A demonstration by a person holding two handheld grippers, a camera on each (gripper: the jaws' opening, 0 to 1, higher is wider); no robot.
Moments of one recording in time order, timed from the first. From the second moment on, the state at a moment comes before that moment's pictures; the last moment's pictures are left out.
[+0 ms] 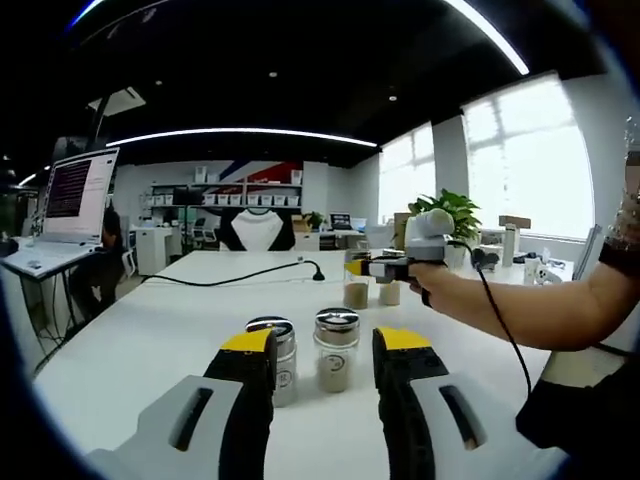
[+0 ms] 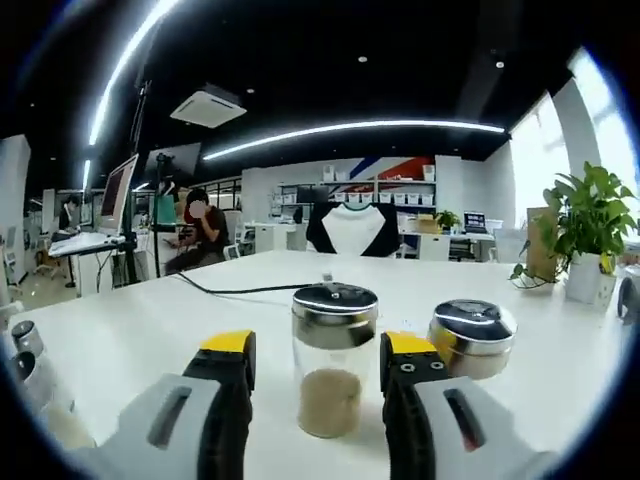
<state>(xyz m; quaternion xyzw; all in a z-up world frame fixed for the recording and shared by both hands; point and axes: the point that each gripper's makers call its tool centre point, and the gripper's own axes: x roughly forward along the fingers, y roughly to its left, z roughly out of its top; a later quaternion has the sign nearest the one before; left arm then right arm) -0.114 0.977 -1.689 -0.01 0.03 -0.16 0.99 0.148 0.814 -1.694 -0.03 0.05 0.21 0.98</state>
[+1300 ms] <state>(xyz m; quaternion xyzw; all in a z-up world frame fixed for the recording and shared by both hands) -0.121 0.940 -1.664 0.01 0.02 -0.20 0.98 0.128 0.826 -1.682 -0.02 0.05 0.30 0.95</state>
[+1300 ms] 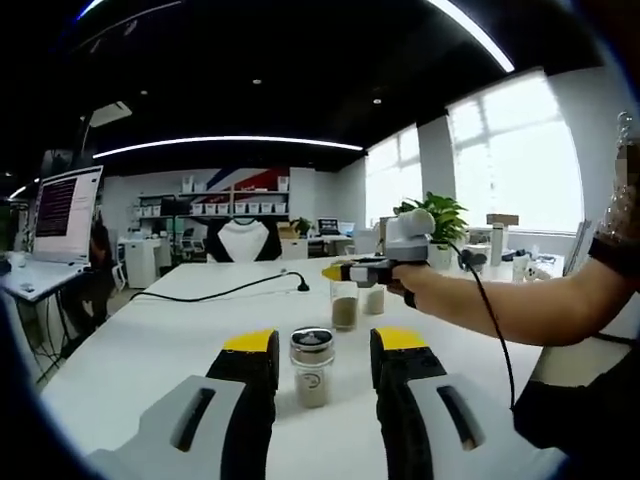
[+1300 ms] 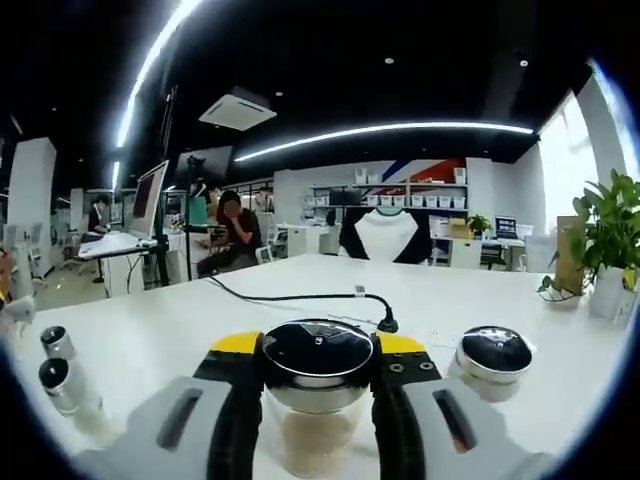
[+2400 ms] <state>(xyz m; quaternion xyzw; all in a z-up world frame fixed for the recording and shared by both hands) -0.126 0.775 -1.706 0.07 0.11 -0.39 0.91 -0.139 0.825 -1.633 0.05 0.08 0.55 0.83</state>
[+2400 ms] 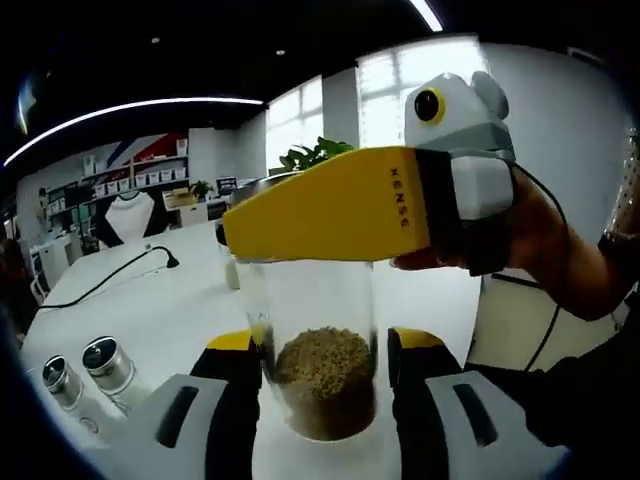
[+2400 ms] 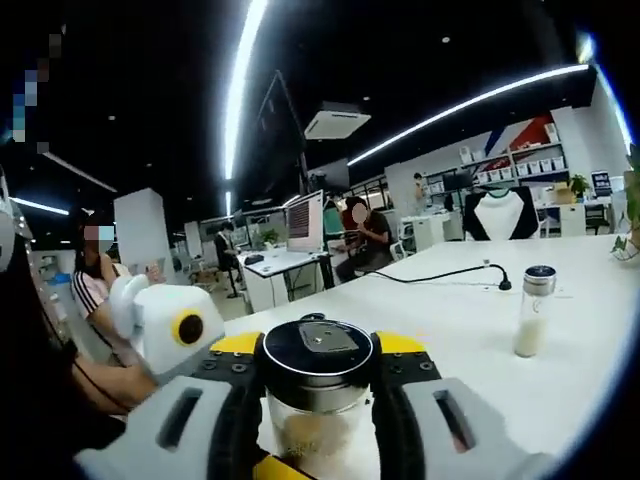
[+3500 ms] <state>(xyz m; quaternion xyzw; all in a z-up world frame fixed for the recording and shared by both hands) -0.117 0.804 -1.666 0.07 0.02 -0.25 0.97 -0.127 0.835 -1.606 0.05 -0.04 0.43 0.90</state>
